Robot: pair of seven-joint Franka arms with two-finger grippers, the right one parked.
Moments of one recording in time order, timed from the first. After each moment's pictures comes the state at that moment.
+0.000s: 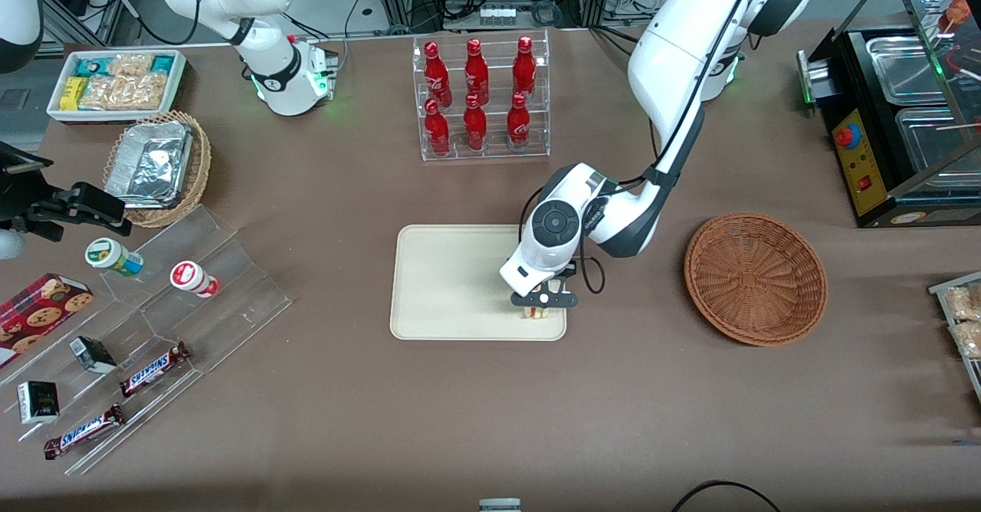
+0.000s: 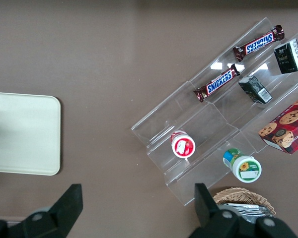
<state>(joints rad) -0.56 0.74 -0.12 -1.56 0.02 2.25 -0.62</state>
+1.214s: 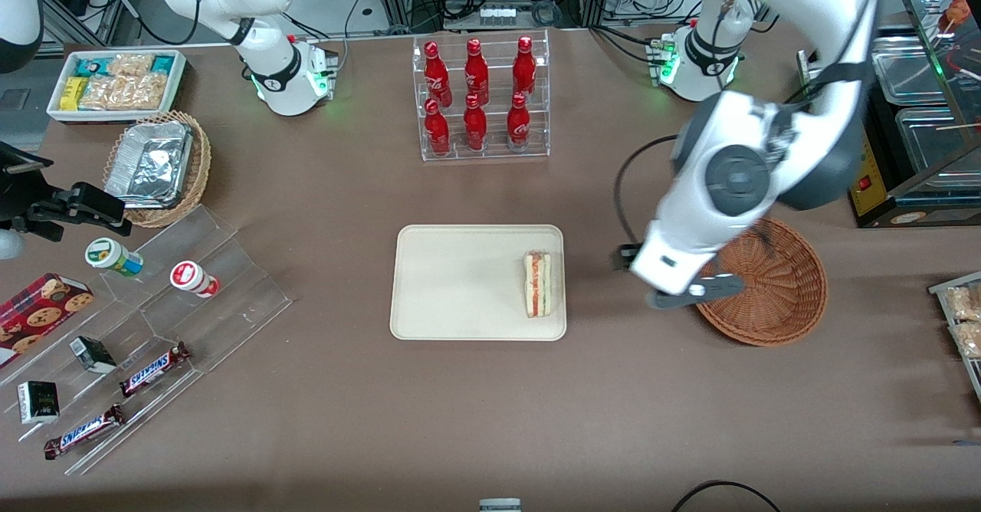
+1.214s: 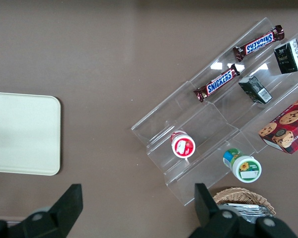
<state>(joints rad) -0.30 0.34 -0.08 -1.53 0.02 1.78 -0.56</state>
